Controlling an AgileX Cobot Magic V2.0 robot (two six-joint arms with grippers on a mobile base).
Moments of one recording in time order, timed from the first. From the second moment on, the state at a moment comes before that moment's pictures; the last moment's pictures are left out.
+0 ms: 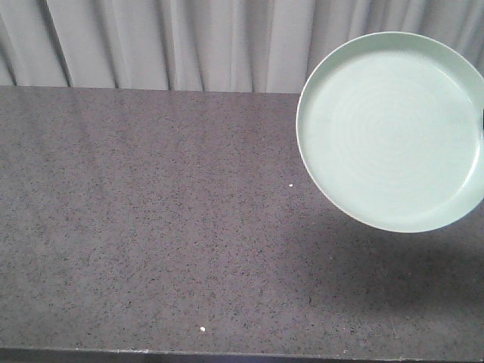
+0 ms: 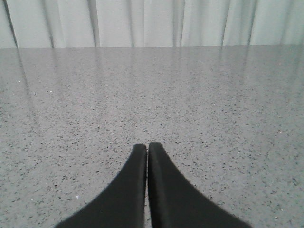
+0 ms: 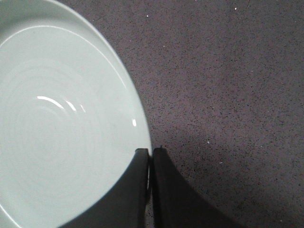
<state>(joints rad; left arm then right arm) -0.04 -0.01 0.03 0.11 0.20 -0.18 -0.33 1.11 -1.30 0.75 1.22 -0.62</state>
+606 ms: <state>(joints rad) -0.04 -0.01 0.03 0.11 0.20 -0.18 -0.34 1.11 -1.30 0.75 1.21 -0.62</state>
